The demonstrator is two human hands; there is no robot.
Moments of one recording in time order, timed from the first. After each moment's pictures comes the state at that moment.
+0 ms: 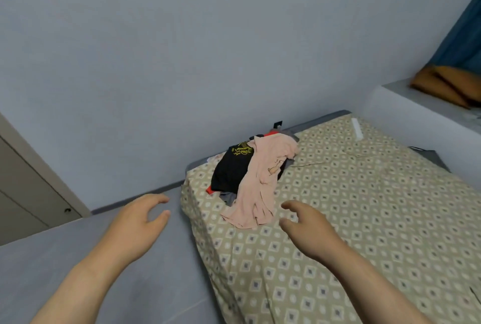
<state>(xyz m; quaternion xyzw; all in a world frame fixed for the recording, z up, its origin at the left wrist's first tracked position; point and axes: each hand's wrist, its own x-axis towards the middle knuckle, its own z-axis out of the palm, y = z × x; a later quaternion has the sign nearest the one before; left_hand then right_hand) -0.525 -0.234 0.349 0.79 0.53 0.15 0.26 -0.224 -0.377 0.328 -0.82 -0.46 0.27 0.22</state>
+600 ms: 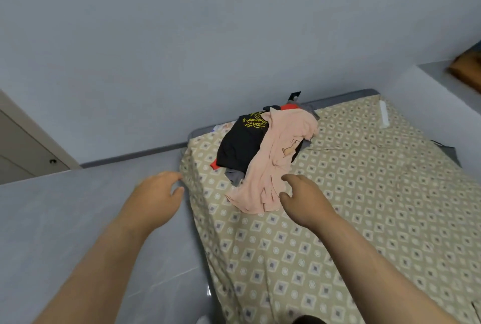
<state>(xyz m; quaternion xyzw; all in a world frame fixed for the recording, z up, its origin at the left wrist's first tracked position) -0.497 -0.101 0.238 0.78 0.55 0.06 0.28 -0.203 -0.216 0.249 -0.83 -0.52 0.22 0.06</state>
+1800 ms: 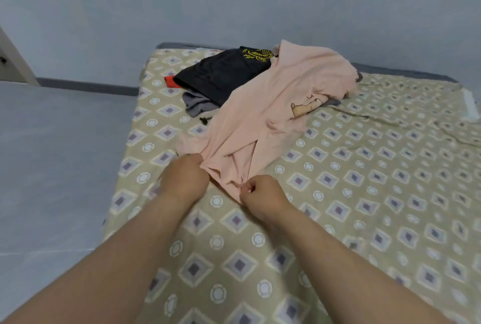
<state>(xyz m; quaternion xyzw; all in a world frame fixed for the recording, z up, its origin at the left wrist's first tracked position) -0.198 -0.176 -0.222 0.66 0.68 0.18 0.27 -0.017 -0.226 -0.211 -0.73 -0.58 0.33 0.14</state>
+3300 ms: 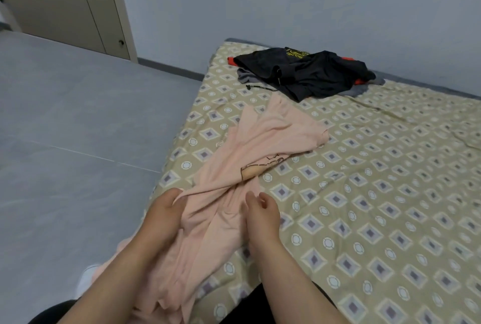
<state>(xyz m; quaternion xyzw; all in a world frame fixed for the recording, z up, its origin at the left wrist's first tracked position) -0.266 -0.544 -0.214 0.43 0.68 0.41 0.43 -0.071 -0.513 -0.193 -0.72 -0.29 0.49 0.39</state>
